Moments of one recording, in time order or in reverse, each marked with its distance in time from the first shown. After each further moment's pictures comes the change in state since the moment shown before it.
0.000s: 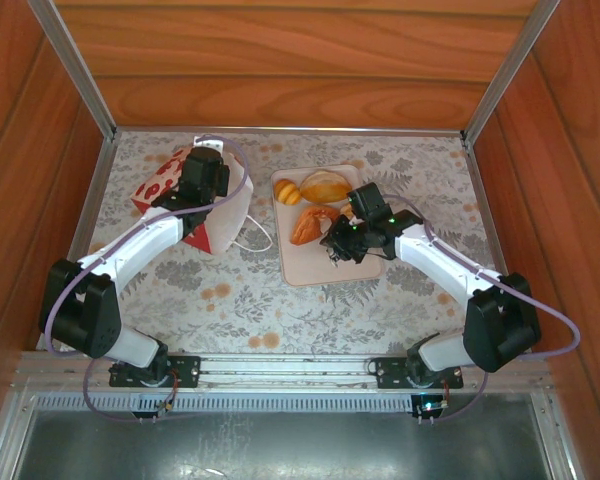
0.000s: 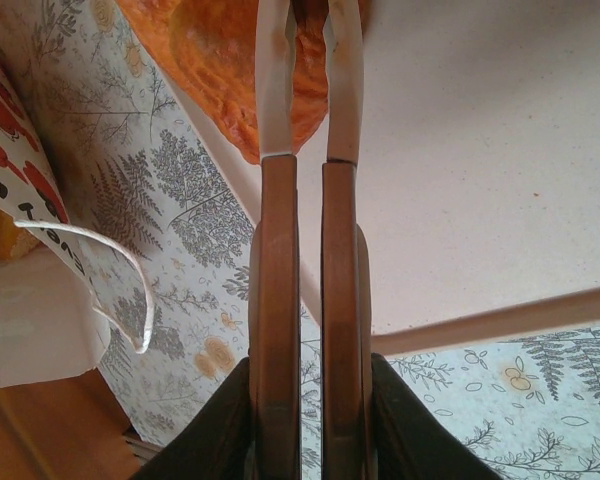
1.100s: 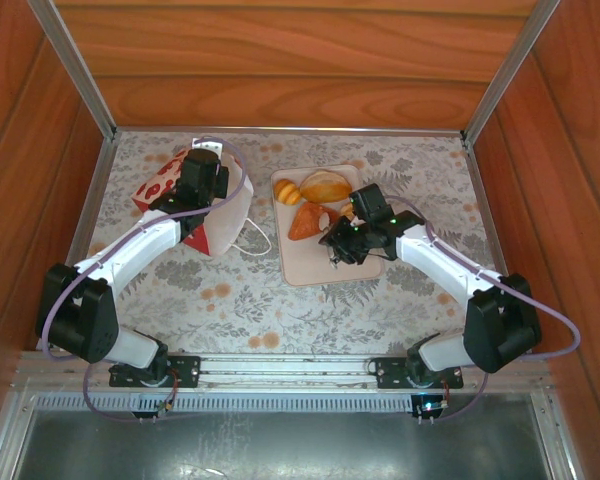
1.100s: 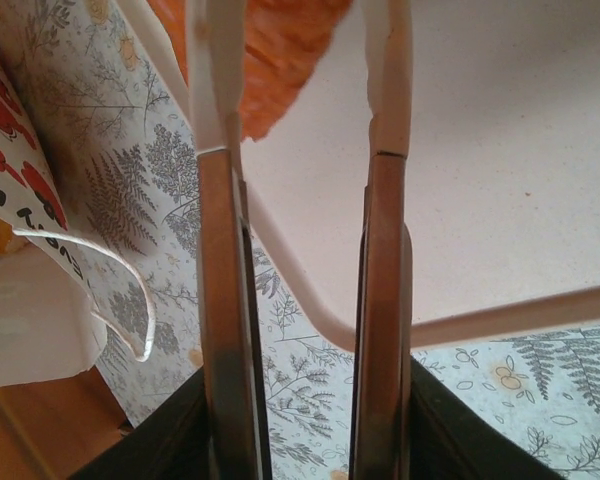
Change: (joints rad) left arm 0.000 -0.026 -0.021 0.005 0.031 0.000; right arm -0.011 -0.008 -0.009 -0.010 -0.016 -0.025
